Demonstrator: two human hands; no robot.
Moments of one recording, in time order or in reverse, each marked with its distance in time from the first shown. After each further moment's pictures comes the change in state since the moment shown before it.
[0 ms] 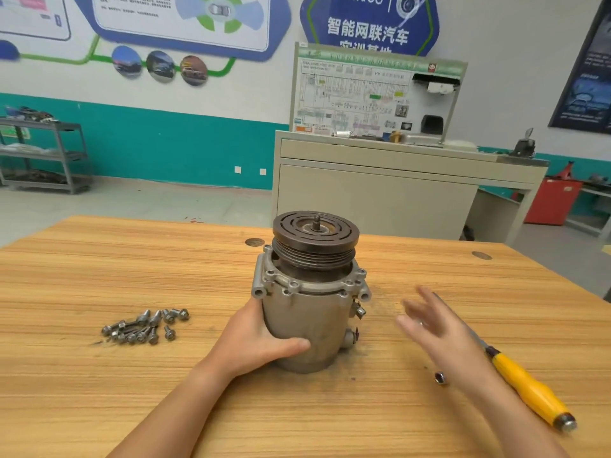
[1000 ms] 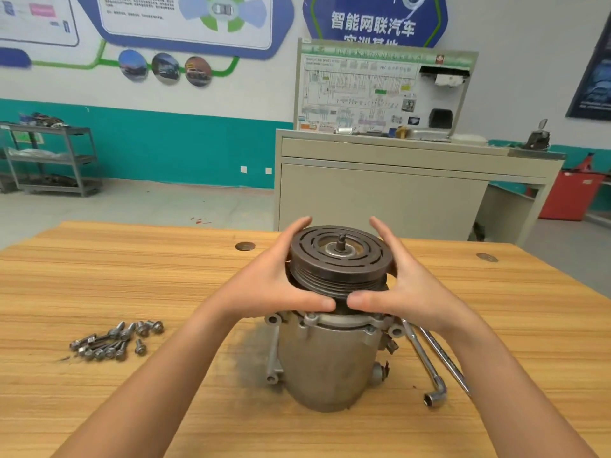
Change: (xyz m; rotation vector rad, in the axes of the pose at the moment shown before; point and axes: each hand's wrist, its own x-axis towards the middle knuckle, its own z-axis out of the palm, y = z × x) left_hand 0.051 0.103 0.001 0.041 -0.222 0.176; right_hand 0.060 -0.057 -0.016 0.072 -0.316 -0.350
